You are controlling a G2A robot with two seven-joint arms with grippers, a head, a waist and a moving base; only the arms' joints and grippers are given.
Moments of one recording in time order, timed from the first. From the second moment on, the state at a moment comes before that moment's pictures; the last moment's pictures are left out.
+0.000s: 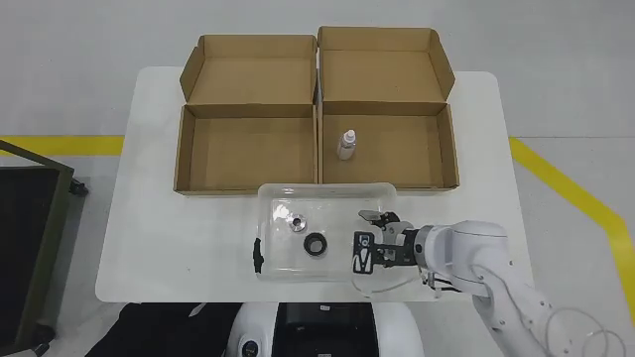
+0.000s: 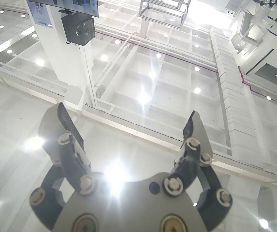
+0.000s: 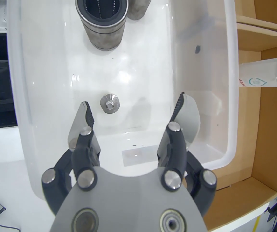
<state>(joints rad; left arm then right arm) -0.17 -0.33 -0.48 -1.21 3.07 0.34 0.06 -1.37 -1.11 1.20 -2.03 -1.49 -1.01 0.73</state>
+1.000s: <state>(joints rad) -0.17 -0.33 -0.48 -1.21 3.07 0.34 0.06 -1.27 -1.07 1.05 -1.97 -1.47 -1.01 0.80</state>
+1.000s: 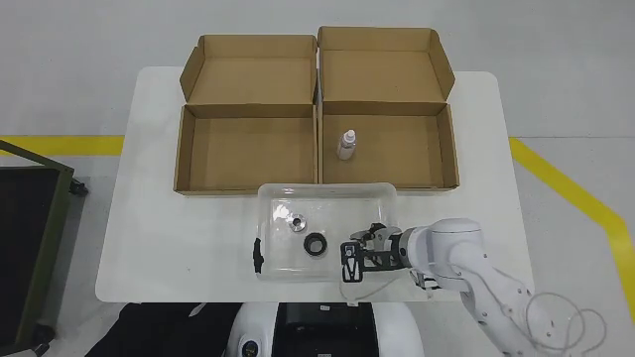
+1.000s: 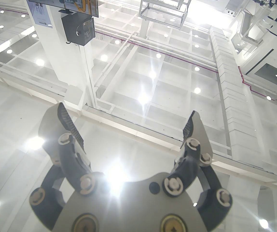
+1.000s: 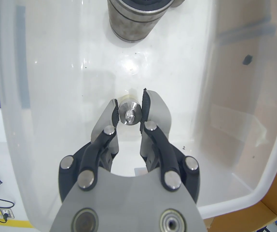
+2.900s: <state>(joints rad) -0.17 -0.33 -0.48 -1.21 3.07 0.34 0.06 -1.37 -1.08 1.20 -2.13 -1.17 -0.59 -0.12</state>
